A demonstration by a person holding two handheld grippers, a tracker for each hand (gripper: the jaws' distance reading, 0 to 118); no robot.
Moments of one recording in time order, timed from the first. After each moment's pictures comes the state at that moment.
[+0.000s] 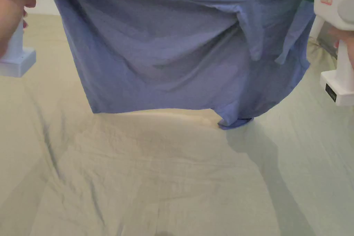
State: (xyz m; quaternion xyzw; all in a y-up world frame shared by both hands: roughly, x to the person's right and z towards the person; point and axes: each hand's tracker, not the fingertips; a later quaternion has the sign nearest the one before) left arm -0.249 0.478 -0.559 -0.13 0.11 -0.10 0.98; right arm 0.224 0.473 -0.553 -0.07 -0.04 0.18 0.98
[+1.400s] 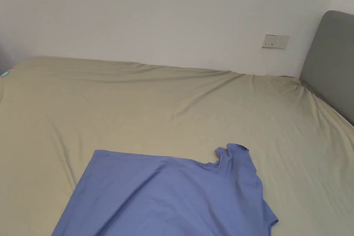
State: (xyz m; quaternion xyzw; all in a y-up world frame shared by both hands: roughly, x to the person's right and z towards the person) left arm -0.259 0.152 -0.149 -0.53 0.00 -0.13 0.84; right arm 0.251 0.184 -0.181 -0.57 0.05 0.11 0.81
